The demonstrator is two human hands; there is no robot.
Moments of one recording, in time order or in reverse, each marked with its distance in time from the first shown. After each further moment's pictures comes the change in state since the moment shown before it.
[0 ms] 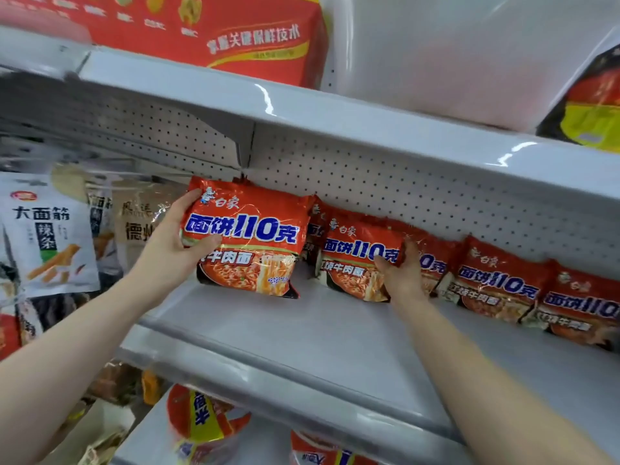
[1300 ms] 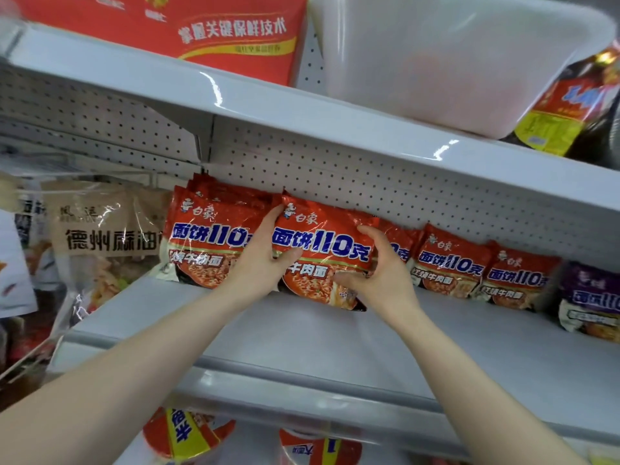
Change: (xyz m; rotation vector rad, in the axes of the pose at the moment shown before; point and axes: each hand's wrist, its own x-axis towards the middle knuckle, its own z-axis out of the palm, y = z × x) left_hand 0.013 0.009 0.114 0.027 -0.373 0.053; right_hand -0.088 -0.062 -0.027 -0.352 -0.147 -0.256
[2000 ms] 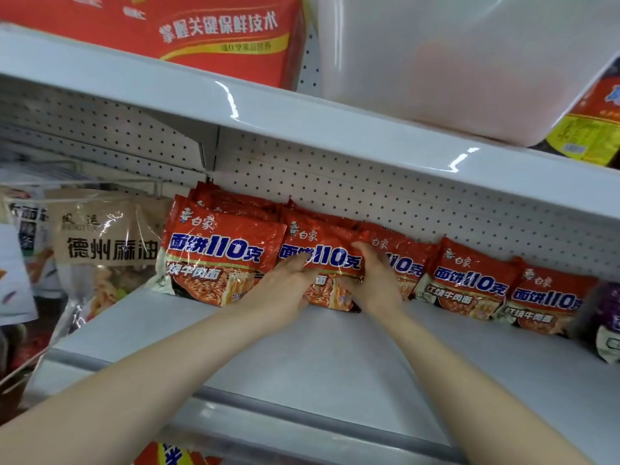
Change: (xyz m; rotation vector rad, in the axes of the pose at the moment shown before) left_hand 0.014 -0.003 0.031 0.860 -0.320 0.130; right_hand 0.067 0.059 0.036 -0.328 -0.044 -0.038
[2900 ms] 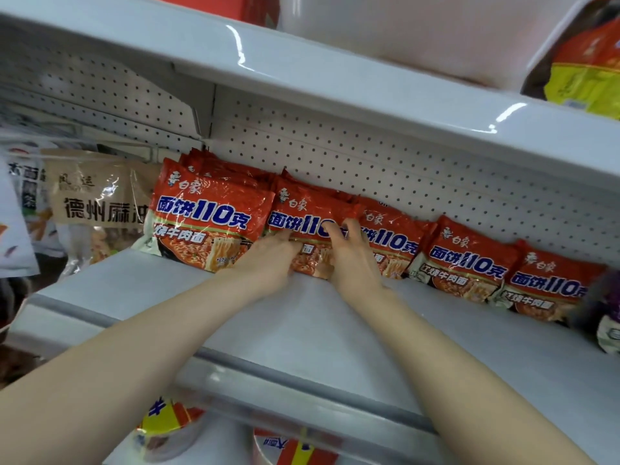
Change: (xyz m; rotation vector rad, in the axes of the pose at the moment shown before) left_hand 0.014 0.010 0.018 0.070 0.037 -0.147; right_hand -0.010 -0.007 0.005 -0.281 -0.053 -0.282
